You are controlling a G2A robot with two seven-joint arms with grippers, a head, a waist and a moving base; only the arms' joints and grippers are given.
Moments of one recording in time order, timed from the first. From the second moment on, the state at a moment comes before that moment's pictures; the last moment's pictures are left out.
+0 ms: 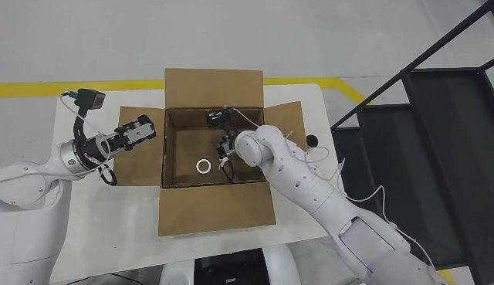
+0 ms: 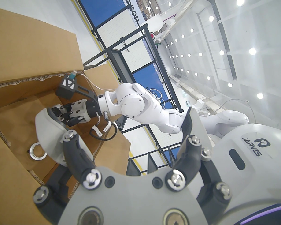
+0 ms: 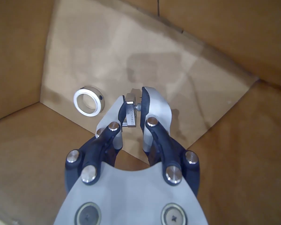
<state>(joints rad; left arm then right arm) 1.29 -1.05 -1.59 -1.70 -0.32 -0.38 -1.12 -0.88 -1.47 0.84 -1.23 -0.93 0.14 0.94</state>
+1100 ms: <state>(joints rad) 1.29 -1.05 -1.59 -1.70 -0.32 -0.38 -1.12 -1.42 -1.32 1.53 -2.02 -0.49 -0.27 0.99</state>
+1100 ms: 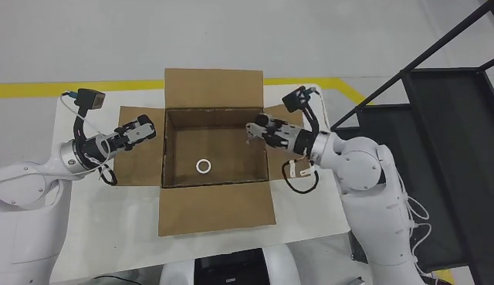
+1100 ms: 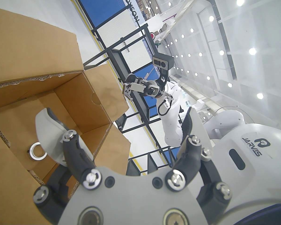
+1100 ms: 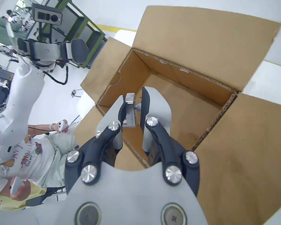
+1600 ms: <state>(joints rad) 1.29 -1.05 -1.59 -1.70 -0.32 -0.38 -1.12 -1.69 -1.27 1.86 -2.02 -0.31 -0.48 0.91</state>
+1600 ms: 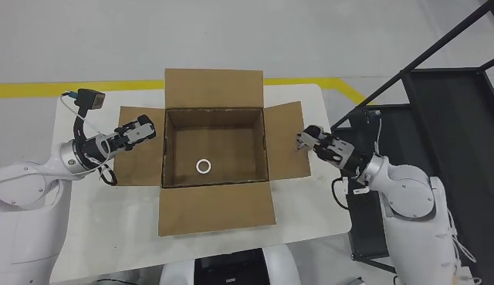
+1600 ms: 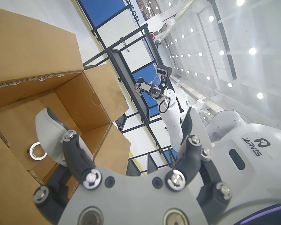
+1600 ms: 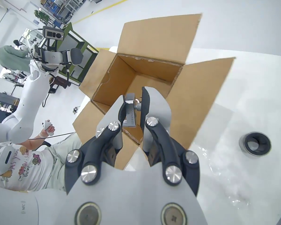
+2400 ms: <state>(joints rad) 1.29 -1.05 -1.59 -1.70 -0.32 -0.38 -1.12 -1.90 -1.26 1.87 -1.91 -0.74 -0.27 0.74</state>
